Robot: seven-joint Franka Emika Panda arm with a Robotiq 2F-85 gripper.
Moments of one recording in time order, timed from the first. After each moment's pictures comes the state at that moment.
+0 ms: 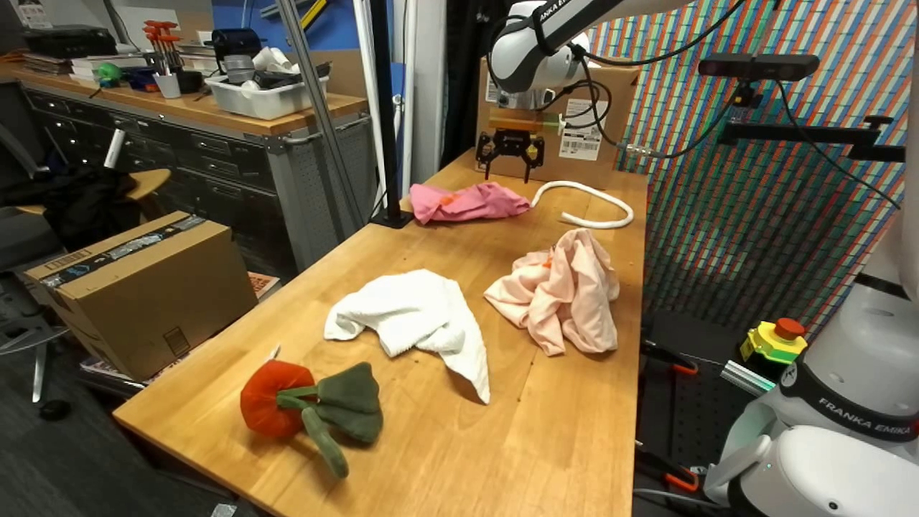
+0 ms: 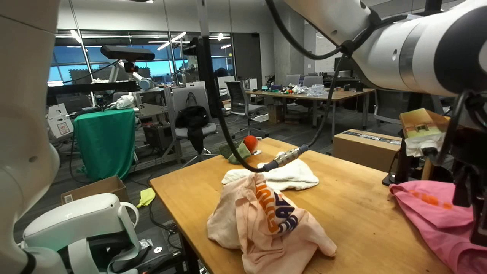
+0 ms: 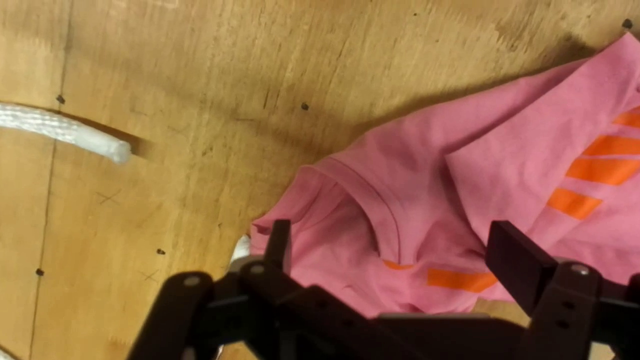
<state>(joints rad) -0.21 0.40 -0.22 -1.78 0.09 2.23 0.63</state>
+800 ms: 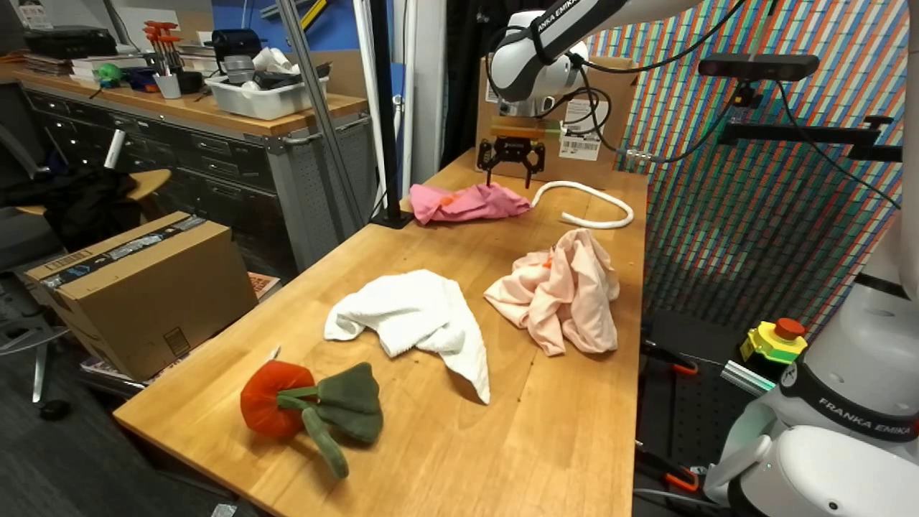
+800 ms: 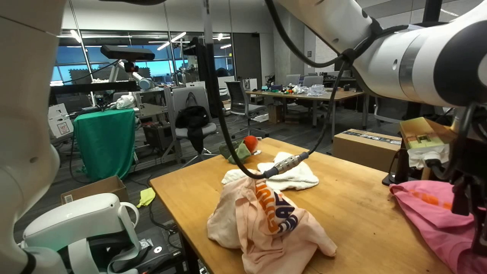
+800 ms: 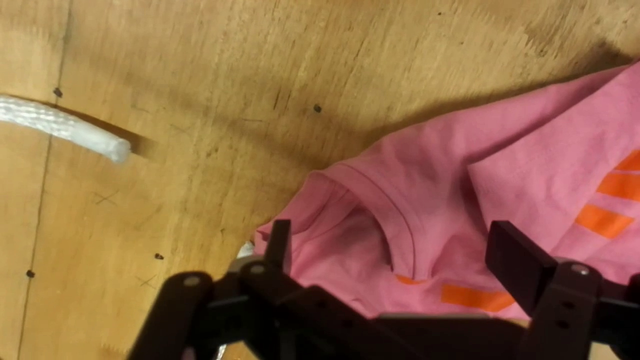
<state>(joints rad) -0.21 0.42 -0.23 -1.78 0.10 2.25 0.60</state>
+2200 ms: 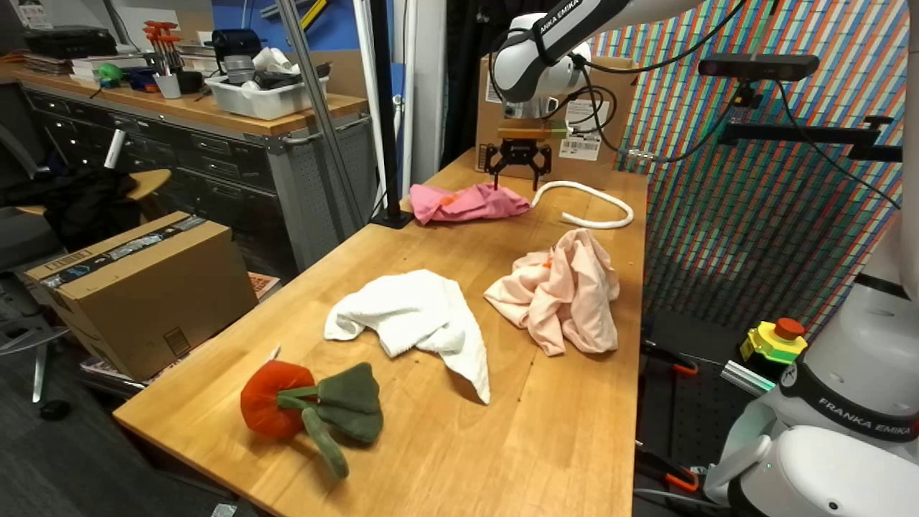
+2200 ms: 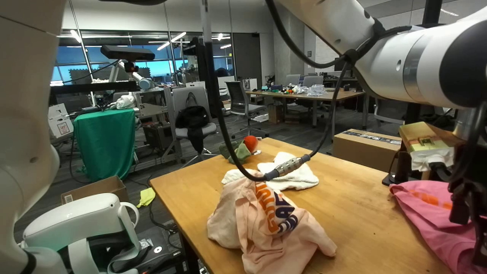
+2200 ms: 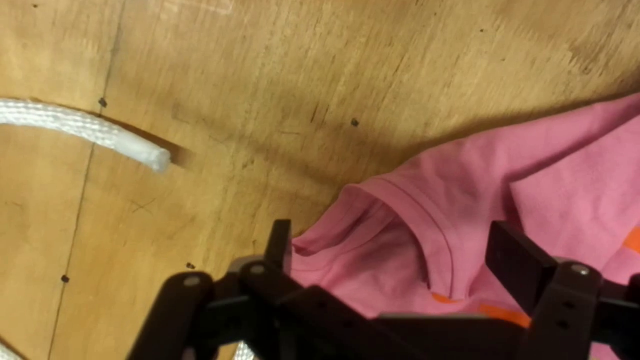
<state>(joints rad) -0.21 0.42 -0.25 -1.79 0.08 2.20 0.58</state>
